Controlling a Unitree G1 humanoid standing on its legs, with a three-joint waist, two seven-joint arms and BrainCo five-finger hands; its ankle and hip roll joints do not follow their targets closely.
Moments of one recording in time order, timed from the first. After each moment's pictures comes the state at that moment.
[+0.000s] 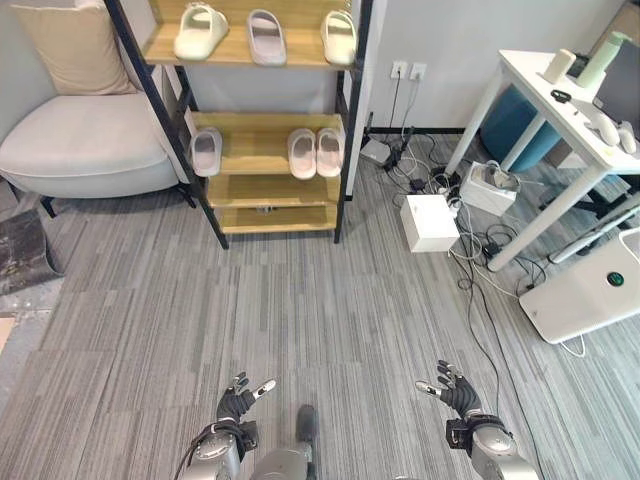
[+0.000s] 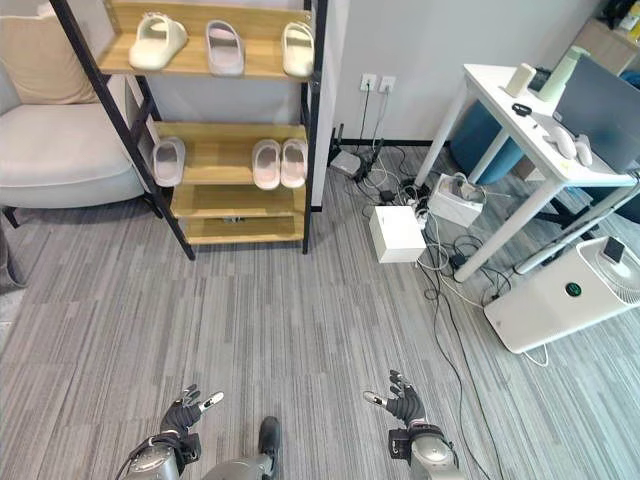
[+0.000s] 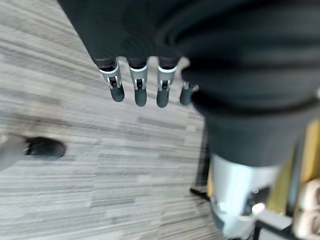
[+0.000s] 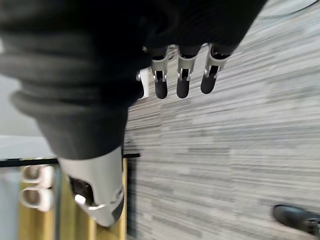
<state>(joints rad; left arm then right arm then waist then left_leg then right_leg) 0.04 0.23 -0.16 0.84 -0.45 -0.13 0.12 0.05 -0.23 0.19 0.69 0.29 -0.11 -0.07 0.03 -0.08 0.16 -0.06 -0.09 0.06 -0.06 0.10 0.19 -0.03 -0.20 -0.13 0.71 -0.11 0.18</state>
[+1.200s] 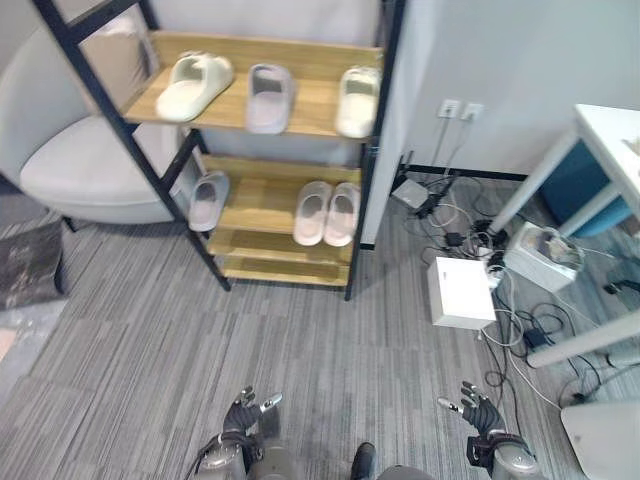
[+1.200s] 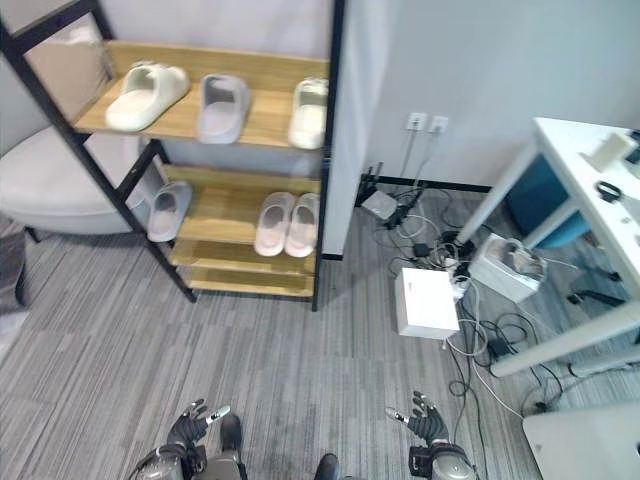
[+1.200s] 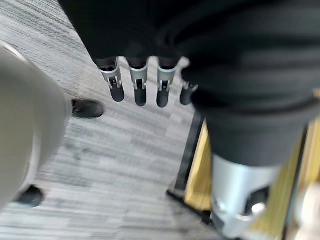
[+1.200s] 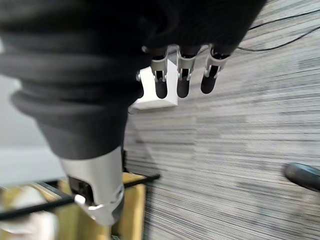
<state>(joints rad) 0.01 0.20 -0.17 0.91 -0.45 -0.12 0.12 0.08 -0.29 0.16 0.78 0.36 -0.11 -0.08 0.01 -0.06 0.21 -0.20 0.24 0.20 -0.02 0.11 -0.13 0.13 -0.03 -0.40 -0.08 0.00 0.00</state>
